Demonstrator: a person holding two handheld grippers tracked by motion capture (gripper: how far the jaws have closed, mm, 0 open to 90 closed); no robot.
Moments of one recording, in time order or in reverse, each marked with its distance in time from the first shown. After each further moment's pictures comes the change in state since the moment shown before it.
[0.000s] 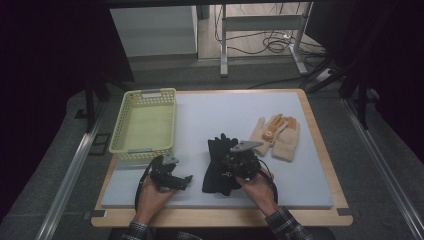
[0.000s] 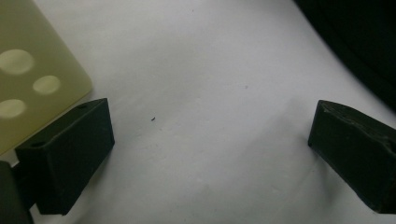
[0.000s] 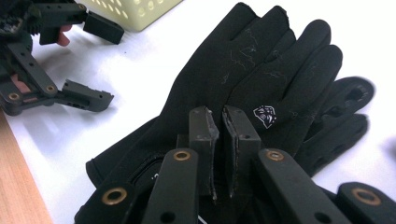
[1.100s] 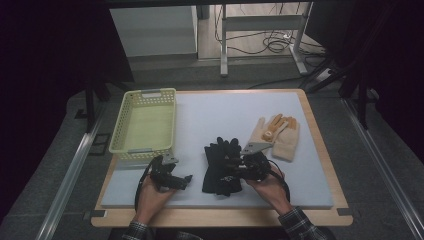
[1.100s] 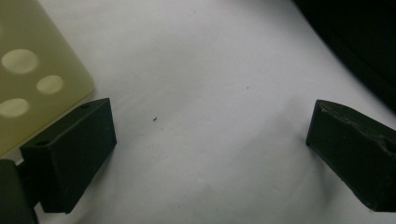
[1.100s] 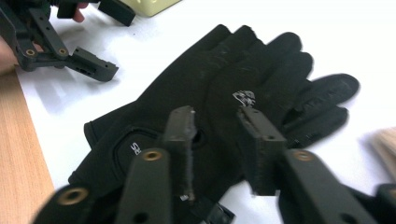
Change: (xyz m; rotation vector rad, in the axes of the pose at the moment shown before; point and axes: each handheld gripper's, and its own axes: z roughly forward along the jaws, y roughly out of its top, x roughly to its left) left arm 0.001 0.000 -0.001 -0.003 0.003 -0.002; right arm -0.019 -0.010 -0.017 -0.005 0.059 -0.116
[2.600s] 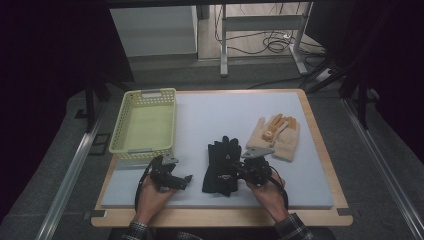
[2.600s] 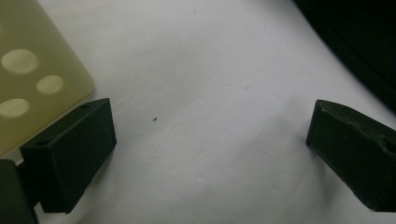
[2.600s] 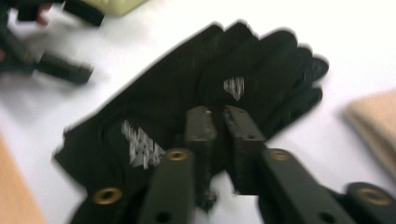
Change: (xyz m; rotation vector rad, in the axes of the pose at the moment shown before) left arm 0.000 0.000 0.000 0.004 0.000 0.005; right arm 0.010 -0.015 -0.009 0.001 -0.123 0.080
